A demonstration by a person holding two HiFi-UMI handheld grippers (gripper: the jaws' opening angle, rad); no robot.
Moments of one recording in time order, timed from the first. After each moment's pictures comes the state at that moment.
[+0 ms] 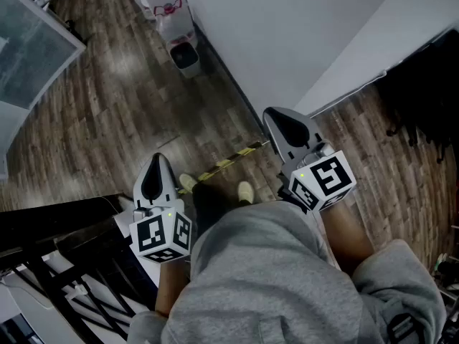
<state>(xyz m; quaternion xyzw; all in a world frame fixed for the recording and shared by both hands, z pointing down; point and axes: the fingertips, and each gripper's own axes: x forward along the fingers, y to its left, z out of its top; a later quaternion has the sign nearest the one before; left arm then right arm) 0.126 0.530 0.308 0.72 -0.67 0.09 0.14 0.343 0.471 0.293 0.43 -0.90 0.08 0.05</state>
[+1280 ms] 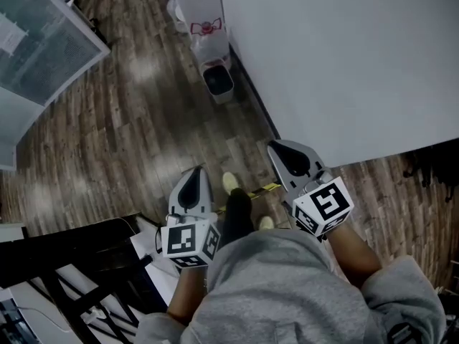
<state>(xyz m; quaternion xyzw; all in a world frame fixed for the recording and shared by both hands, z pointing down) 0.063 0.380 0.337 0.75 -0.63 0.08 0.19 0.205 0.335 0.317 0.37 -0.92 0.10 0.09</state>
